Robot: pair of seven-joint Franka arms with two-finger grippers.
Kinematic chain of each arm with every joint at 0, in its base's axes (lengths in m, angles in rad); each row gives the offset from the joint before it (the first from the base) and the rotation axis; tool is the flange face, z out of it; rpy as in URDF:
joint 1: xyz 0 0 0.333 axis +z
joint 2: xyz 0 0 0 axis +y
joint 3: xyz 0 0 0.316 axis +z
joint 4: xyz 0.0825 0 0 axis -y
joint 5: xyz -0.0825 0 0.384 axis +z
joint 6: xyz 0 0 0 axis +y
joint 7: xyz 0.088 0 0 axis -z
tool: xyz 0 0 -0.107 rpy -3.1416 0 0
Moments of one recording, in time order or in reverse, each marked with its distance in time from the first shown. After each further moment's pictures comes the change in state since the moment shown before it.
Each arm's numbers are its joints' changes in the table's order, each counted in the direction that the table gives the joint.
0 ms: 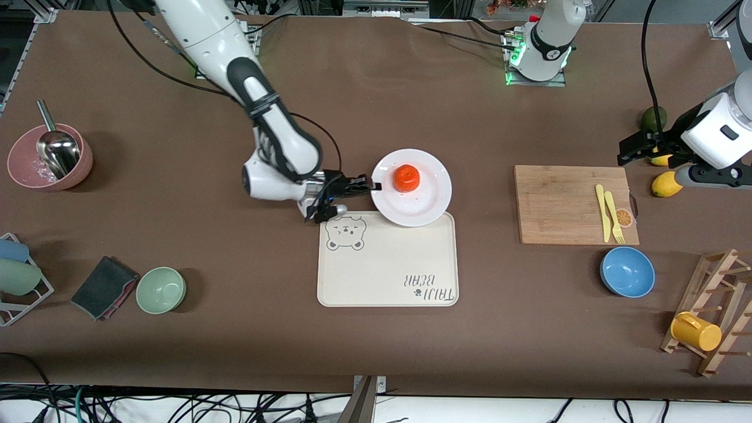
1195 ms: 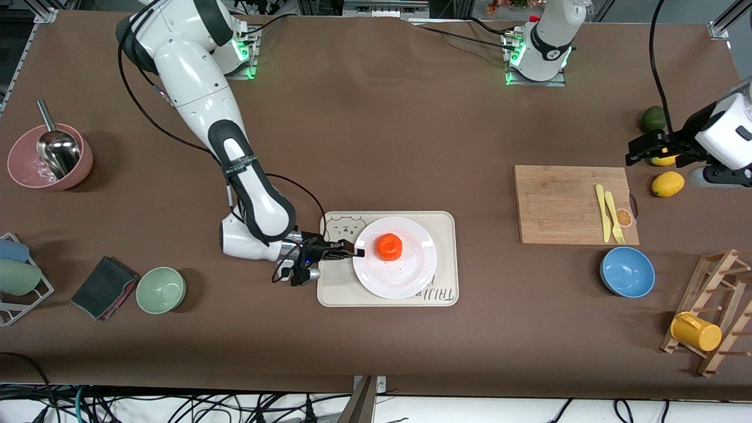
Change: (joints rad) left arm 0.037 0.001 0.007 0.001 -0.013 0.004 0.012; right arm -0.072 0.354 -0.008 0.509 -0.168 -0.098 -0.017
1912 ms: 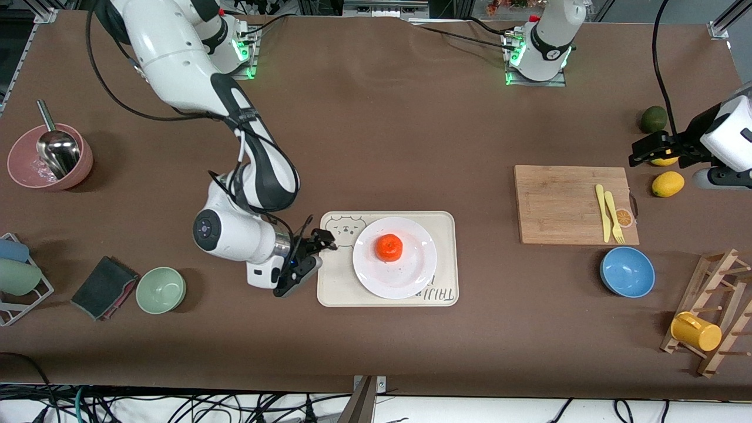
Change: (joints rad) left arm 0.001 0.003 -0.001 0.000 0.000 0.001 0.000; right arm 0.000 -0.225 -0.056 0.016 -0.848 0.119 0.163
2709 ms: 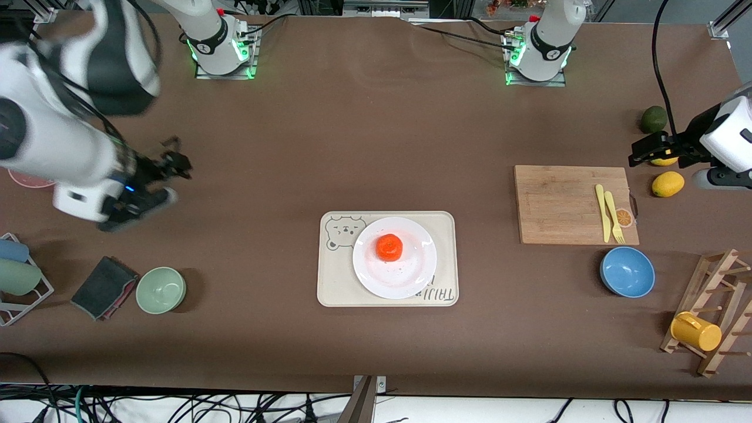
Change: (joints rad) left arm 0.000 0.001 0.000 0.000 0.000 0.001 0.000; right arm -0.005 -0.593 -0.291 -0.220 -0.336 0.649 0.143
